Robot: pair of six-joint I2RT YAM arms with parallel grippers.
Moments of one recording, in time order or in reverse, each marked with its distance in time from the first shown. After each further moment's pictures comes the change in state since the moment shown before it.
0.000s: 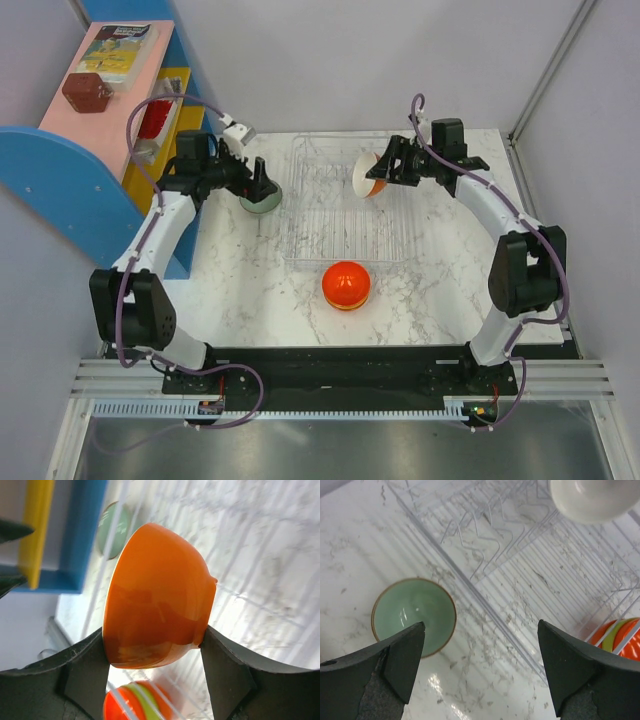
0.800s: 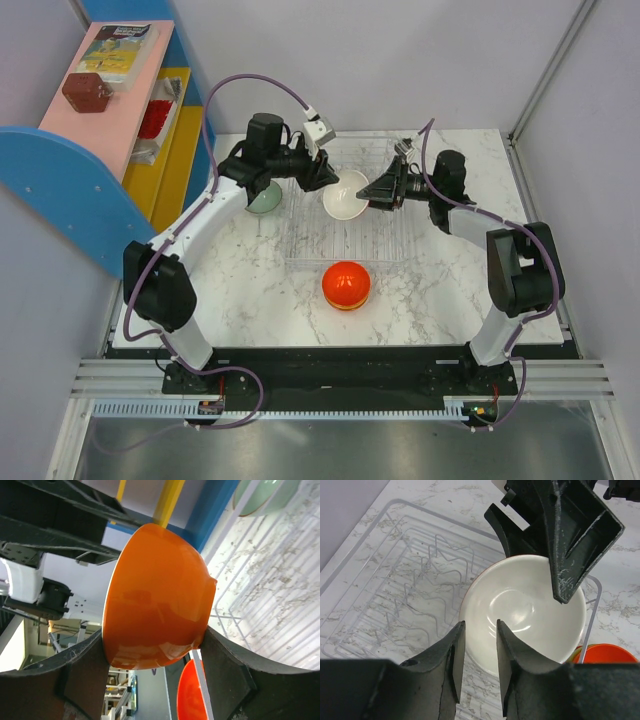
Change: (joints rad) left arm -0.336 0.146 0.204 0.055 0.037 0.079; right arm 0.008 0.002 -0.386 0.929 -0.516 0.644
